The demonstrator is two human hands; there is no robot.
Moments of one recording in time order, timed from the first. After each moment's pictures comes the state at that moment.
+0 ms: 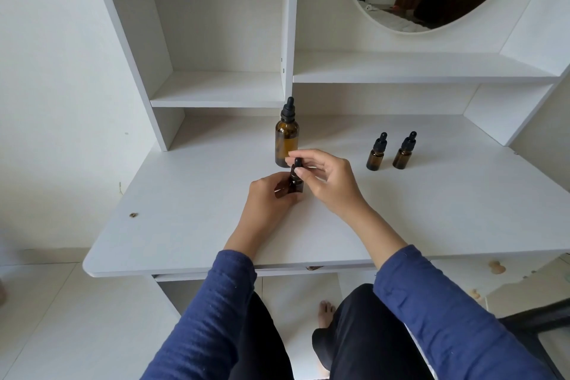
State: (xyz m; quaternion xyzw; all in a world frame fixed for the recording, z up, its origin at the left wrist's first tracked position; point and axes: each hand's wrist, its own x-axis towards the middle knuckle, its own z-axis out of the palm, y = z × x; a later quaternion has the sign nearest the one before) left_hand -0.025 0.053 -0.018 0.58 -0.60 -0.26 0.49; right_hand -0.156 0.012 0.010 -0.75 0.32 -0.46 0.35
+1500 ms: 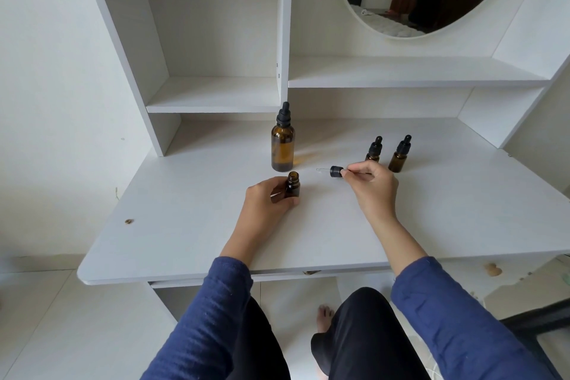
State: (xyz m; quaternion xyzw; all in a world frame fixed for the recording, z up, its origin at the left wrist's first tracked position) left_hand -0.027 0.057 -0.015 0.58 -0.56 -0.32 0.50; right_hand -0.209 -0.021 -0.019 -0.54 0.53 -0.58 0.31
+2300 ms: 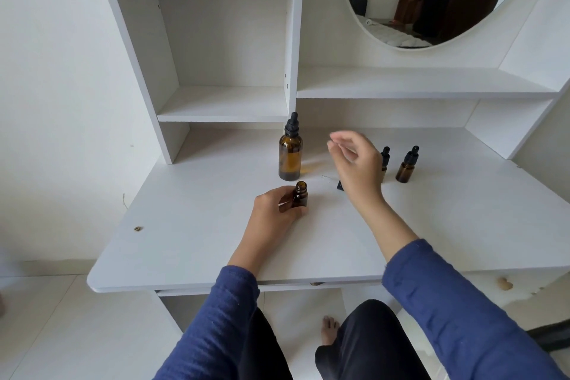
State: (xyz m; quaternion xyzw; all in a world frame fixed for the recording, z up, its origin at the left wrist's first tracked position) left_hand -0.027 0.060 -0.010 0.57 -0.56 -0.33 0.51; right_hand -0.165 -0.018 0.034 -0.65 0.42 -0.58 0.24
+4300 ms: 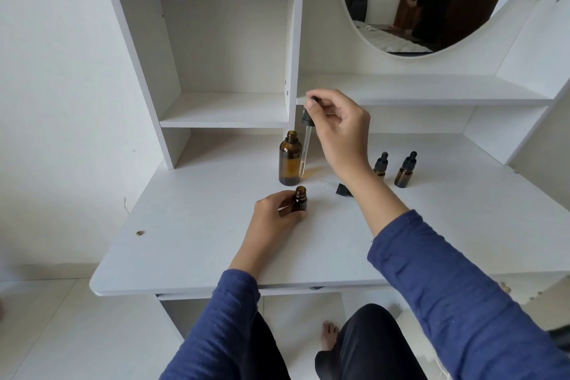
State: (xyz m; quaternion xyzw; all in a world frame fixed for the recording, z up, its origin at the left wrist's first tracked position) left_hand -0.026 0.056 -0.015 0.56 -0.55 -0.35 0.52; right_hand -0.129 -0.013 0.102 -0.68 0.30 -0.64 0.20
